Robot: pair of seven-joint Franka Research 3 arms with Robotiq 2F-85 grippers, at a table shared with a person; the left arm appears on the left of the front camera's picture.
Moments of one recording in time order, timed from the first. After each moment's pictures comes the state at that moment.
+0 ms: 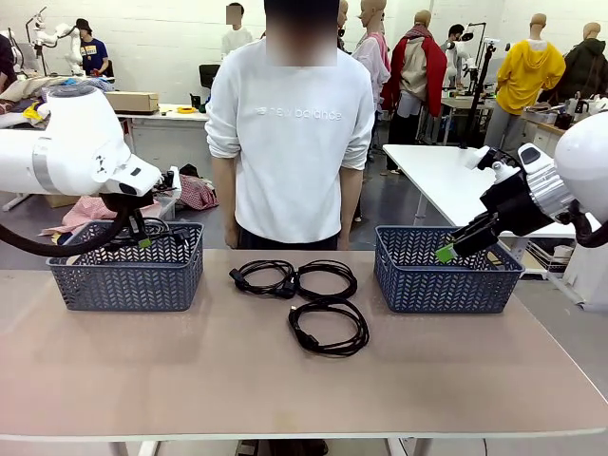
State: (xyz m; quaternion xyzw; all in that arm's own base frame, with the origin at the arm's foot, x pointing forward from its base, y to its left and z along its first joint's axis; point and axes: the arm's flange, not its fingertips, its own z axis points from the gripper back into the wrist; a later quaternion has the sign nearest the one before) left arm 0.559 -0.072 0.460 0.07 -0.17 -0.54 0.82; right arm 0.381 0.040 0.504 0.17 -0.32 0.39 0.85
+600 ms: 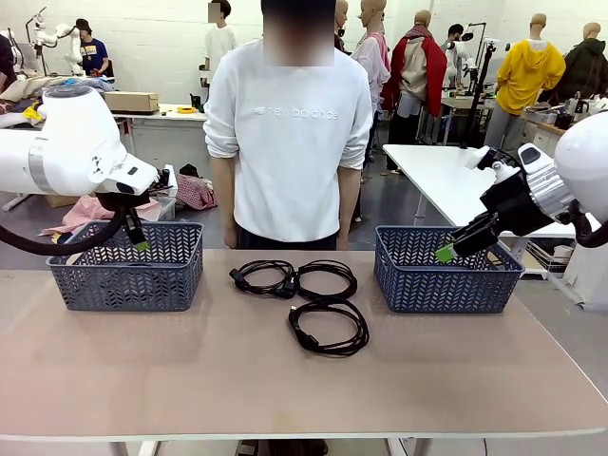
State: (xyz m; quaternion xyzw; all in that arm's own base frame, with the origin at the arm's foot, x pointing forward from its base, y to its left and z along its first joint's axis) left arm 0.561 -0.064 0.460 0.08 -0.17 -0.53 0.83; right arm 0.381 0.040 0.504 0.17 -0.32 0.39 0.85
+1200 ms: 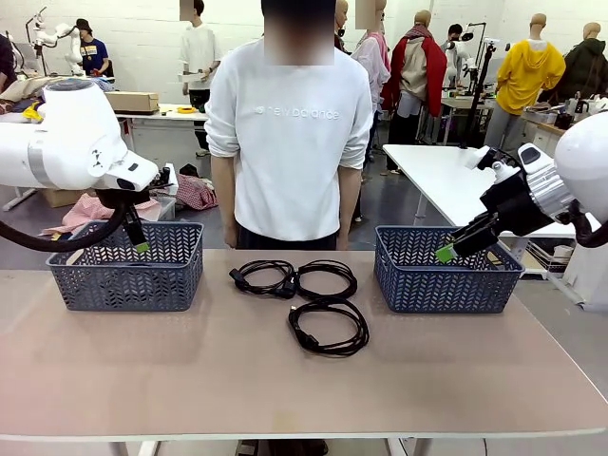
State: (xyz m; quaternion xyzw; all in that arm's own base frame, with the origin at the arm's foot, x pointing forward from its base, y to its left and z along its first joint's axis) left arm 0.558 -0.066 0.467 0.07 -0.15 -0.52 0.83; right arm 0.381 0.040 0.504 0.17 -0.32 0.39 0.85
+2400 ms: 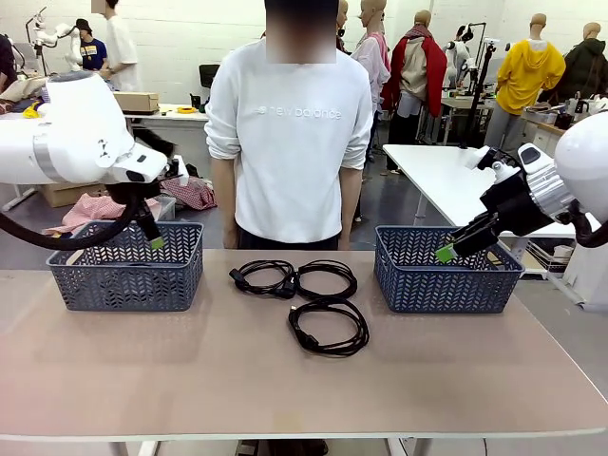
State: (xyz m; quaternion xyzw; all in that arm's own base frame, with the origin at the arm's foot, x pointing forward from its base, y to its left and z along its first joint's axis) left arm 0.541 -0.100 0.487 0.02 -0.18 -0.51 0.84; right arm 0.381 0.040 0.504 0.17 -0.32 0.39 0.85
